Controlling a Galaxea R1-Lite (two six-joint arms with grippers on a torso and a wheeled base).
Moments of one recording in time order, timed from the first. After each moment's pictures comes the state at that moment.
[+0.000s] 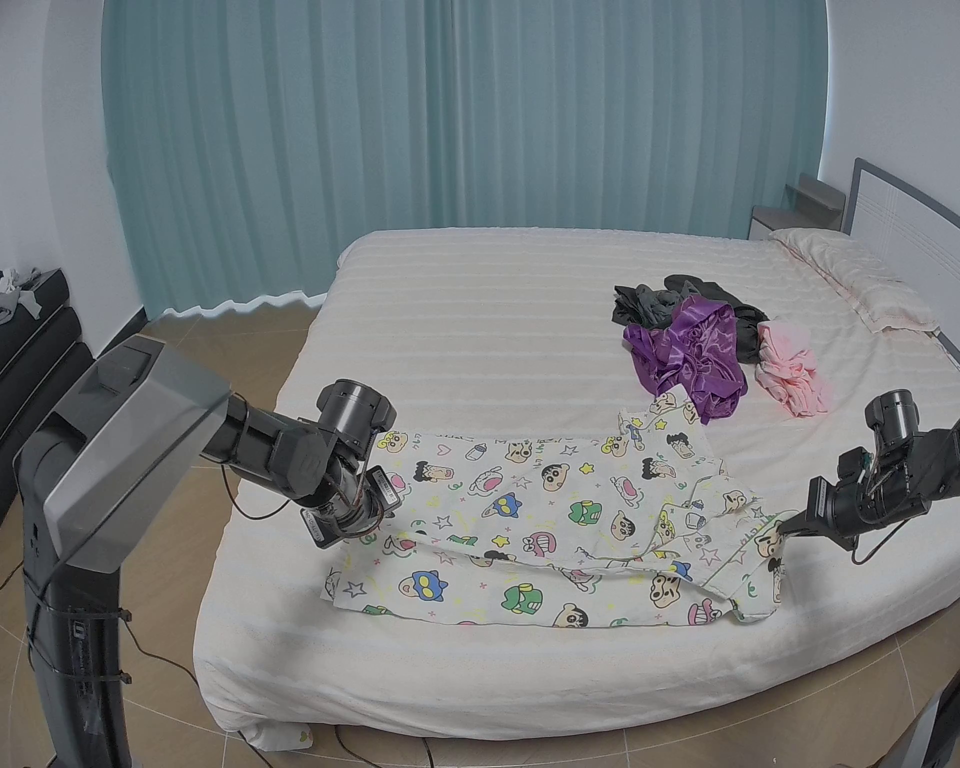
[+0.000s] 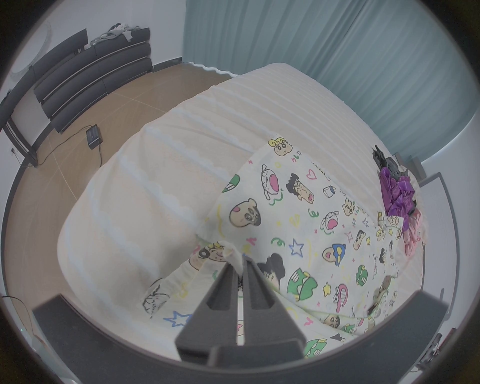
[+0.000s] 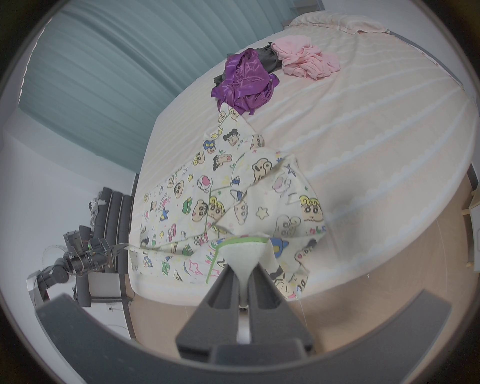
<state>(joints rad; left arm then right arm) -0.37 2.33 -1.46 0.15 0.18 -0.88 -0.14 1.89 -0.83 -0.09 0.39 0.33</state>
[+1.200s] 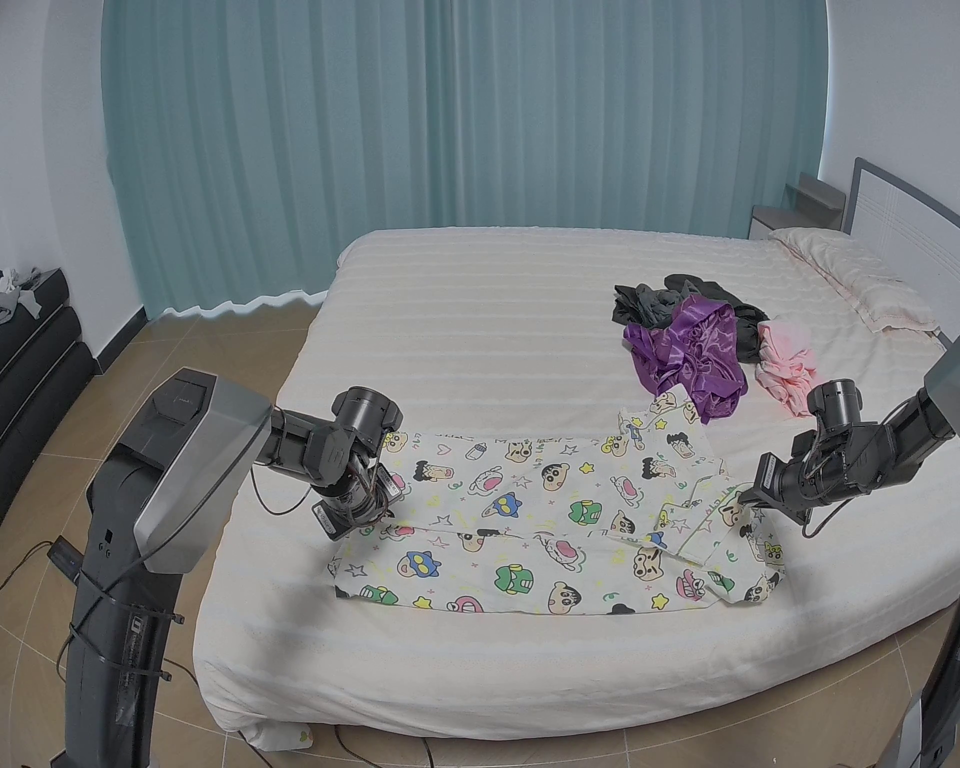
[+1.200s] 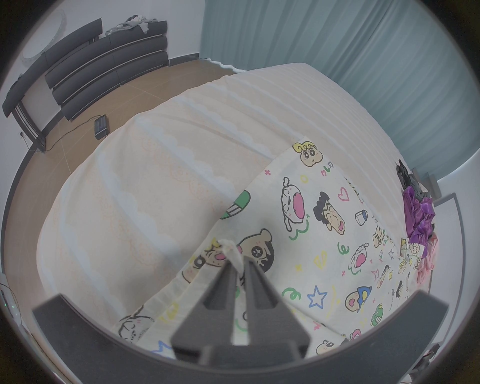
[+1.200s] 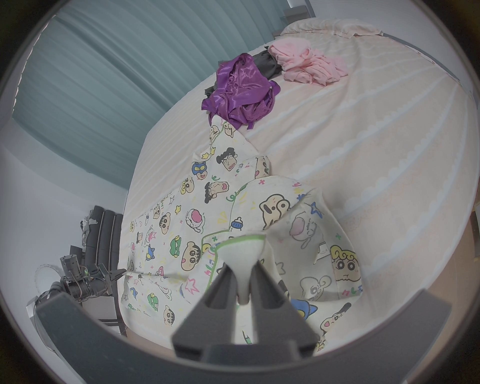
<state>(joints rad) -0.33 2.55 -1.76 0.27 0.21 -0.93 -0.05 2.14 -1.04 -0.22 0.27 0.47</state>
